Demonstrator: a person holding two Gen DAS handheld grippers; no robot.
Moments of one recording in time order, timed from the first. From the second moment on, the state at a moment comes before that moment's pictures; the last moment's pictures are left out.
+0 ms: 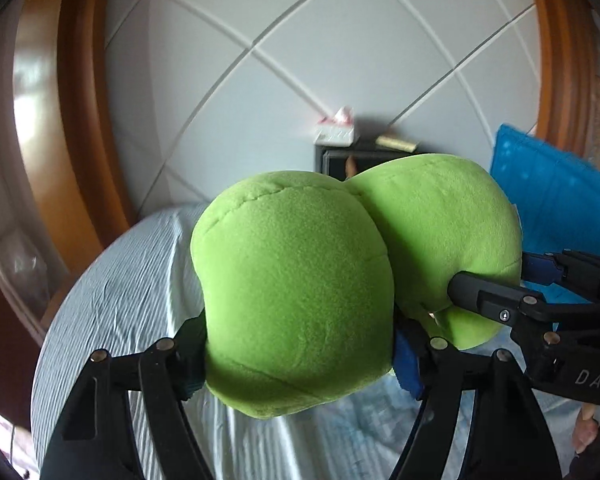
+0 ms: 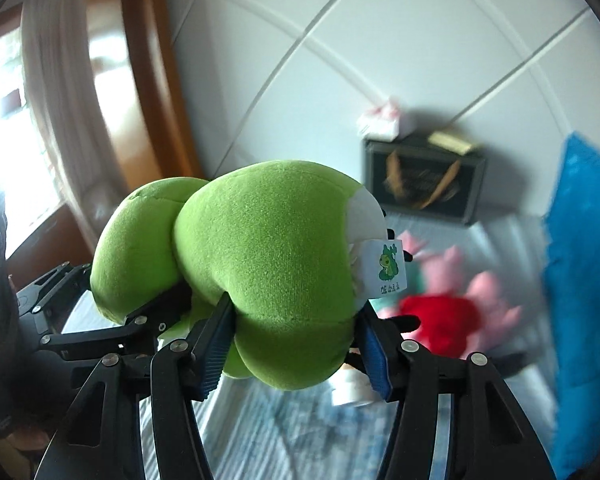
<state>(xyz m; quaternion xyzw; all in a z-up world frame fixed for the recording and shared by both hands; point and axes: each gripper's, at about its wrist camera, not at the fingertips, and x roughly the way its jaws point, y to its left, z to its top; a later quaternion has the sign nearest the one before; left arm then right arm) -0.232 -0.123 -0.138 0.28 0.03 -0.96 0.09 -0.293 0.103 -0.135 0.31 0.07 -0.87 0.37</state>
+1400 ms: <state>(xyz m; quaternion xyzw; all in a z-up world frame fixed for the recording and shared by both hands) -0.397 0.515 -0.054 0.49 -0.02 -0.87 -0.08 -0.472 0.659 -0.057 0.48 0.02 -0.86 0.18</state>
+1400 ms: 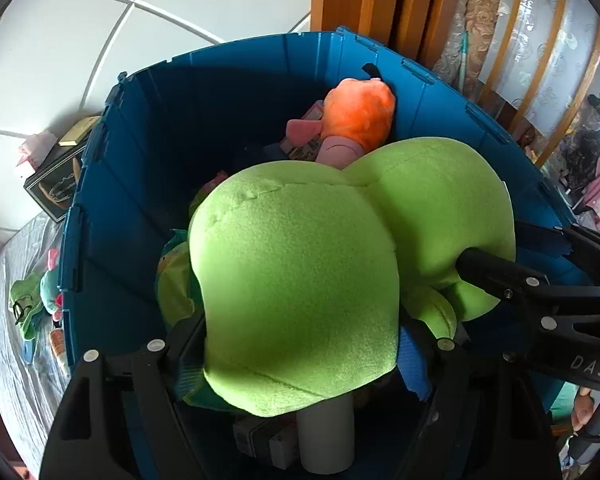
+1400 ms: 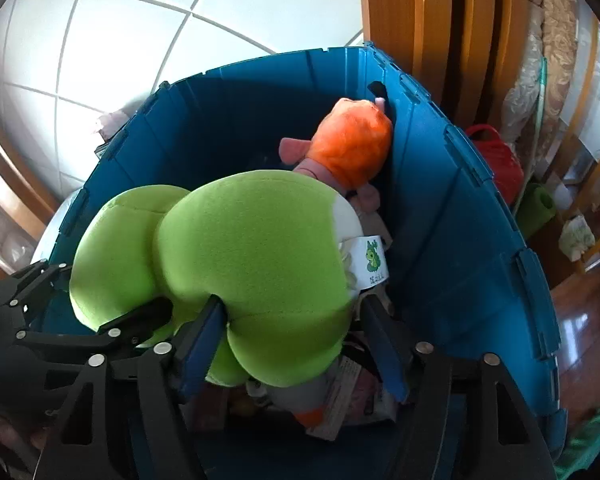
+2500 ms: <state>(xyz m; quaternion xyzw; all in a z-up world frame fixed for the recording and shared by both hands) -0.239 0.454 0.013 0.35 -0.02 -0.93 -0.05 -0.327 0.627 0.011 0.34 0.05 -0.93 0.15</state>
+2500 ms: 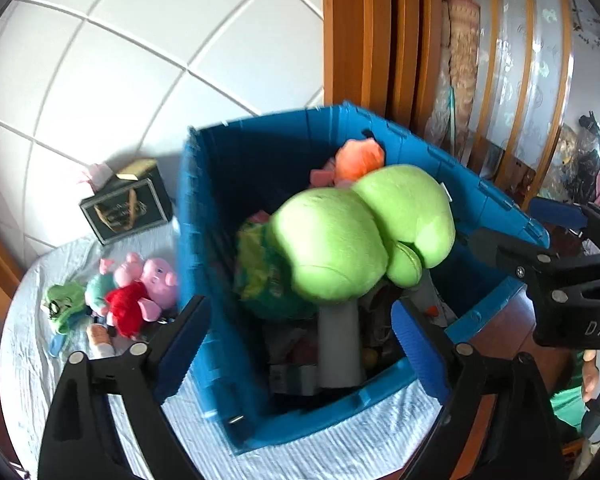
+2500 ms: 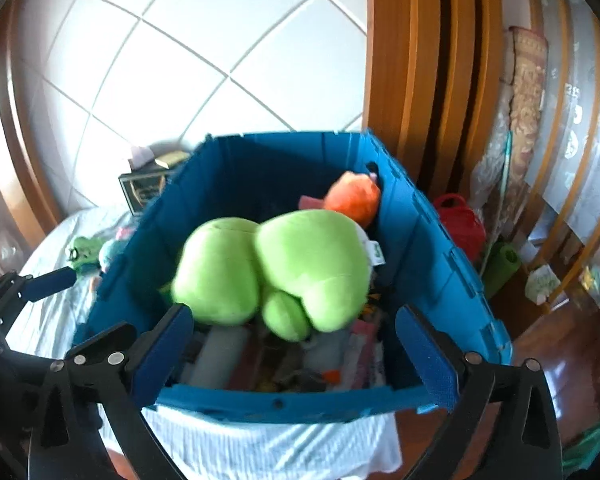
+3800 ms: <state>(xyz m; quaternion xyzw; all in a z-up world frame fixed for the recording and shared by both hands) -0.165 0.064 -0.064 0.35 0.06 -0.92 0.16 -0.310 0.267 -0.049 0.36 0.06 -0.87 0.32</state>
